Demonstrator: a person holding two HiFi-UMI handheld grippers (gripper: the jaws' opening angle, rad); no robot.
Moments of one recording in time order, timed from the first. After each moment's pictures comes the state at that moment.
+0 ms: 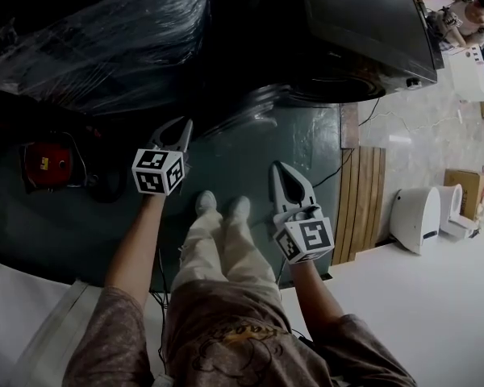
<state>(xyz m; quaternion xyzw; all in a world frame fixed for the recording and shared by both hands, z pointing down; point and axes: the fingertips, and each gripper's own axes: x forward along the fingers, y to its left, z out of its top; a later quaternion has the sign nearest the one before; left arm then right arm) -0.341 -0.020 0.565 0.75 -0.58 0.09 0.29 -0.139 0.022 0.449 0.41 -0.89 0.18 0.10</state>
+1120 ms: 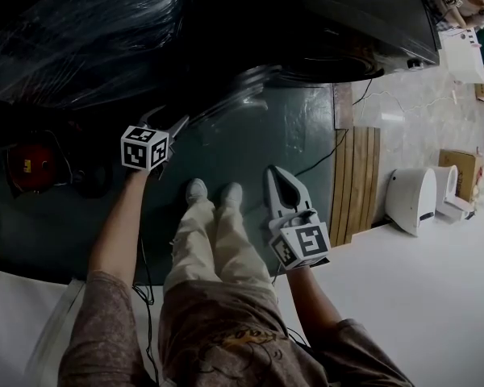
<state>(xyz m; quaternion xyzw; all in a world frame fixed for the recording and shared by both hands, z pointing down) -0.327 -0.029 0.673 0.78 -0.49 0.16 0.36 -0.116 0.042 0.488 0.43 -0.87 0.21 0.13</state>
